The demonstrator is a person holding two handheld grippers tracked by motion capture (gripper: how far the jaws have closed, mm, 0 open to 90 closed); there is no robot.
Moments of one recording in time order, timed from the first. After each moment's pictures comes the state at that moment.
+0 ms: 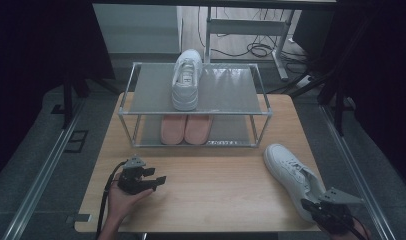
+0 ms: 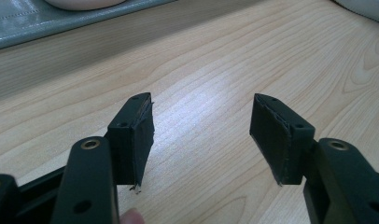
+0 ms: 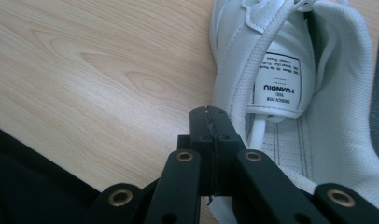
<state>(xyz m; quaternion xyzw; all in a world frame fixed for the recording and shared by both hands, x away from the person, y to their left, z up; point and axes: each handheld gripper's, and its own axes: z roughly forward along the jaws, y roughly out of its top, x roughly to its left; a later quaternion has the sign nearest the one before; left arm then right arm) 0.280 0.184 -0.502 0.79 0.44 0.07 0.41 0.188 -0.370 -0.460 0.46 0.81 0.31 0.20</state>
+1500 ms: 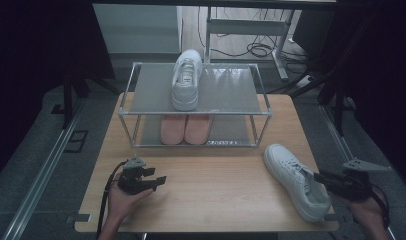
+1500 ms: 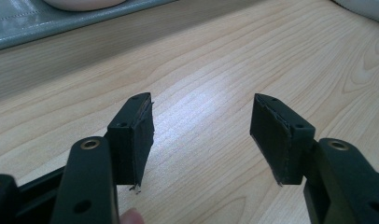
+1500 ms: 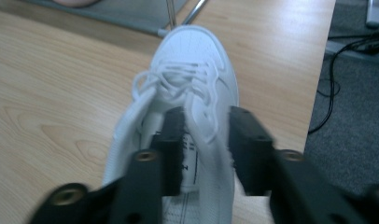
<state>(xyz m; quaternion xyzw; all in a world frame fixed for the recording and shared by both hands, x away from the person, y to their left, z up) 0.280 0.183 -0.502 0.79 0.44 0.07 0.41 0.255 -0.430 -0.433 0.49 0.77 0.37 0.19</state>
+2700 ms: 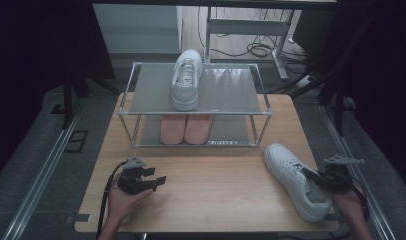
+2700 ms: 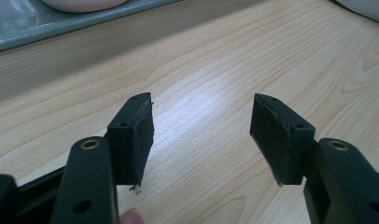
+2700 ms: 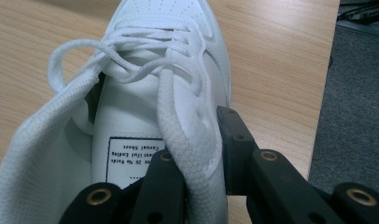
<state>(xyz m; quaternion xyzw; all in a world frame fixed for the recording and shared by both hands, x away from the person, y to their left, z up) 0.280 0.183 -0.501 0.80 0.44 0.08 0.41 0.290 -0.418 -0.472 0.51 0.78 0.31 0.18</state>
